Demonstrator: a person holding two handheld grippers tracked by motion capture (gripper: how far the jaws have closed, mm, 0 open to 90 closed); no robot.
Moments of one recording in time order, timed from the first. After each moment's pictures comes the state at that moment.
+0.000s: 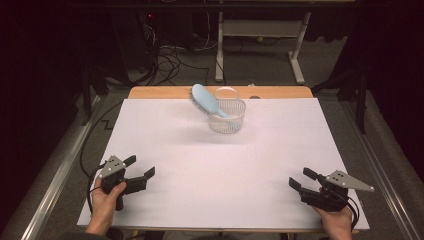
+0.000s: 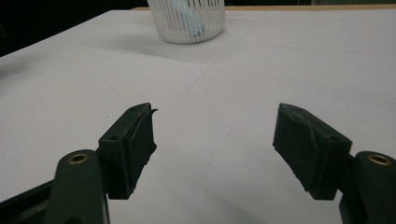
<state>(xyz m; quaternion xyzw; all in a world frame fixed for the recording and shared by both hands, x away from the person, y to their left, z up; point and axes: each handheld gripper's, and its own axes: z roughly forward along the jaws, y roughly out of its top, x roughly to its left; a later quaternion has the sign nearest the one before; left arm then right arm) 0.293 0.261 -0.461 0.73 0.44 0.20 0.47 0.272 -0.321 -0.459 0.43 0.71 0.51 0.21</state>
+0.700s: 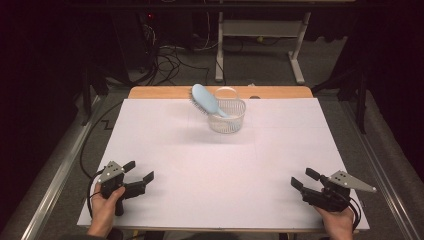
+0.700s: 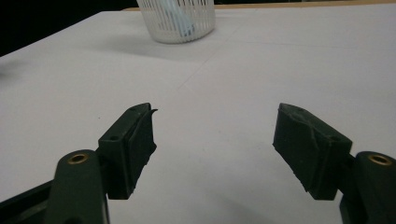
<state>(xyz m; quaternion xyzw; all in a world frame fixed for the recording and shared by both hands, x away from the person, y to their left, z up) 0.287 0.266 -0.477 0.72 0.46 0.18 0.48 0.271 -0.324 -0.459 0.45 0.71 0.51 0.21</state>
